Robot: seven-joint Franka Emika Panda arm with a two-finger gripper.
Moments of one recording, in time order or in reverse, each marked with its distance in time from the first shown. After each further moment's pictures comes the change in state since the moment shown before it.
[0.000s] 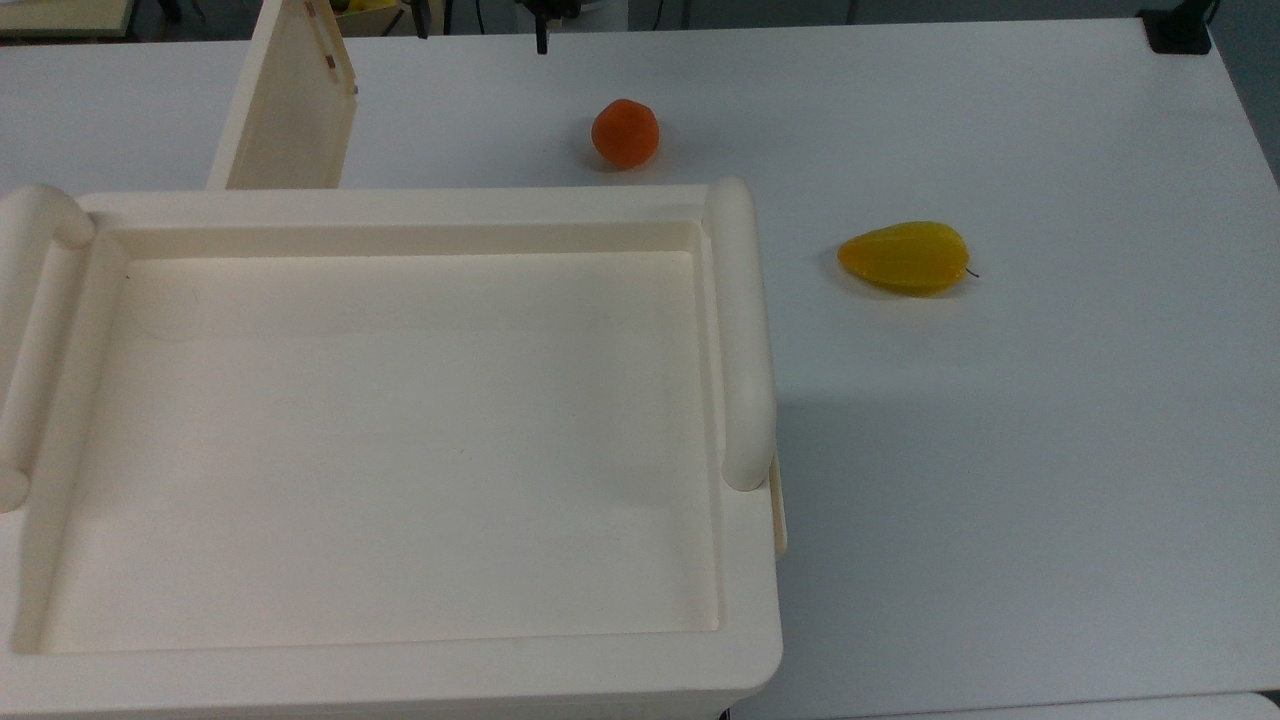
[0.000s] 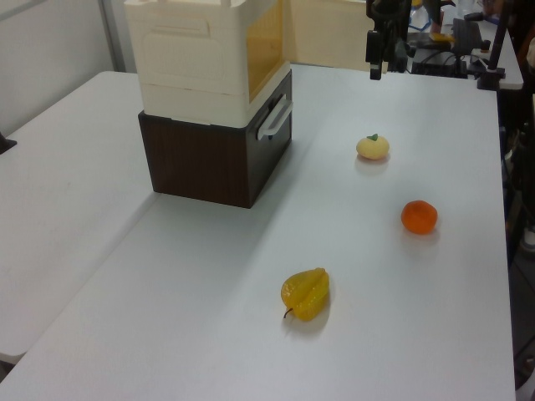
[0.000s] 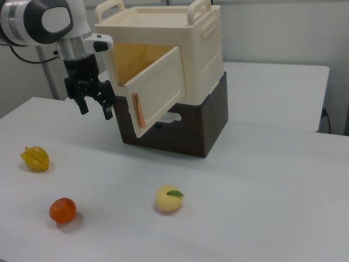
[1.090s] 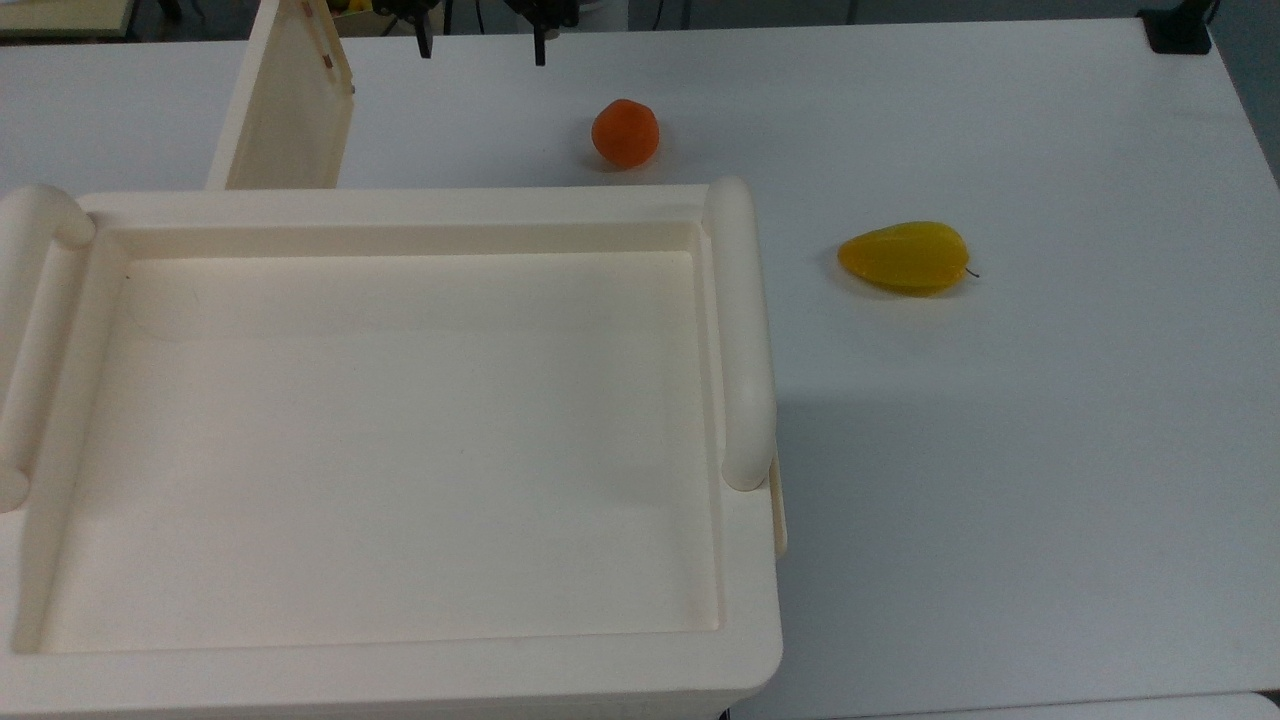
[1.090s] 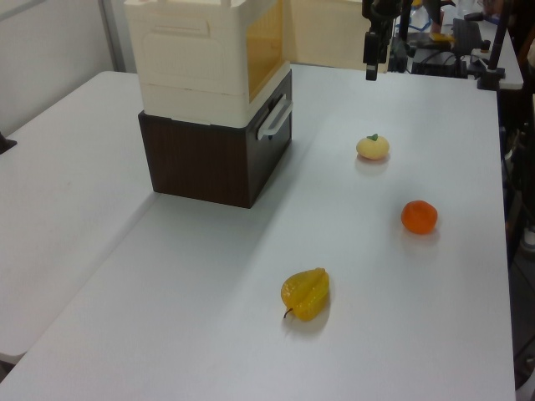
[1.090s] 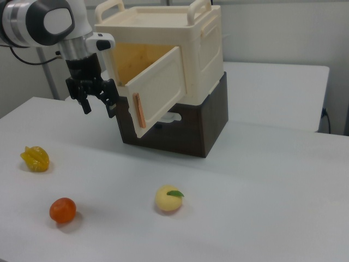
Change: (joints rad) arm 0.000 0.009 0.000 0.000 0.000 0.044 -0.079
